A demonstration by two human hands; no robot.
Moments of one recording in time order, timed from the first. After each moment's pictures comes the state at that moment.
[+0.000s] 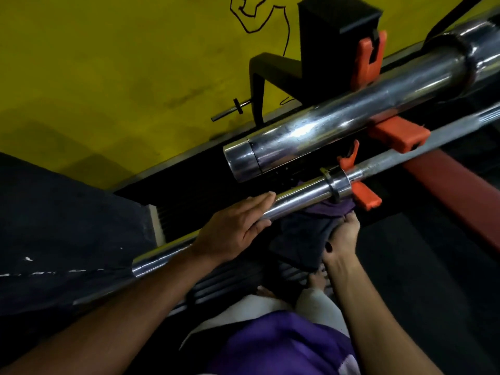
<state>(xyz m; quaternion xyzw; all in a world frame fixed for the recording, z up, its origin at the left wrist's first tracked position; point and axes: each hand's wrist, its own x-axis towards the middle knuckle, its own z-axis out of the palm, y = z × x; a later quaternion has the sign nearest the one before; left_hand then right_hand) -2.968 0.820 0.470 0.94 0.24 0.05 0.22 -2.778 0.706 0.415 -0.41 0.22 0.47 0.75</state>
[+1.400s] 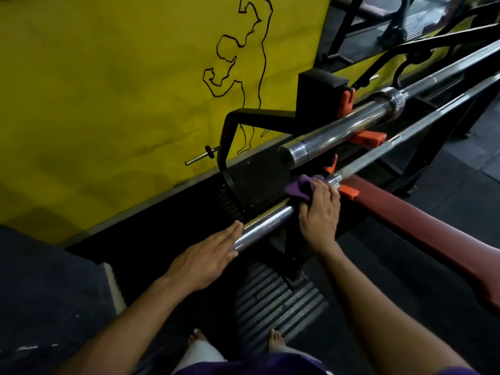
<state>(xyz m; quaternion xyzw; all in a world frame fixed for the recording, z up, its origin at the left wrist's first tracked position) -3.111 0.853 0.493 0.96 0.16 -0.05 0.22 -2.848 0.712 0.456 -0.87 -0.37 -0.07 0.33</state>
